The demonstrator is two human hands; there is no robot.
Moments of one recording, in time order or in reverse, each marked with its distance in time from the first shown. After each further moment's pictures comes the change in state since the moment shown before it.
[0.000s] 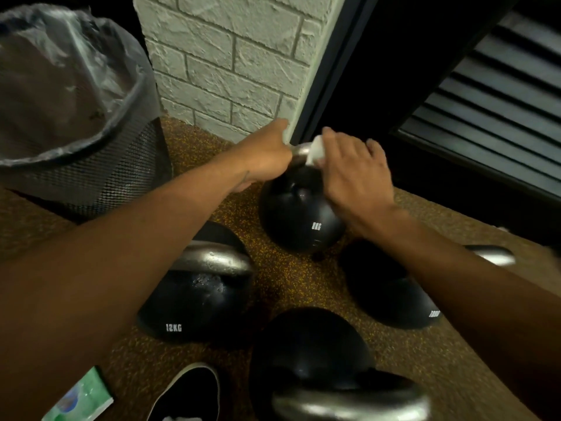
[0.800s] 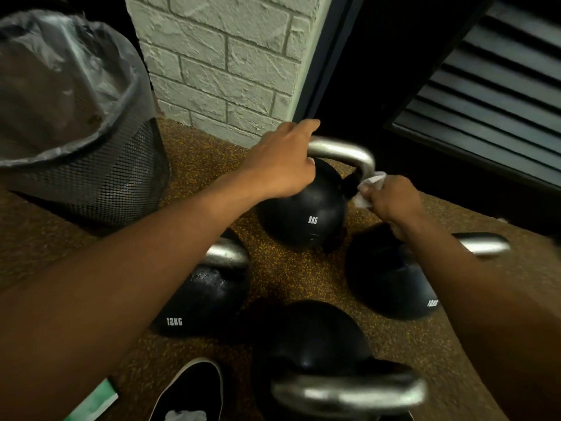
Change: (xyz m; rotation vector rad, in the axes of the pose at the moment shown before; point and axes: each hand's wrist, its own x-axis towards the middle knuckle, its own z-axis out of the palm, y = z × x) left_hand -0.016 0.010 0.027 0.371 0.120 0.296; right_hand -0.039 0.056 0.016 0.803 -0.253 0.867
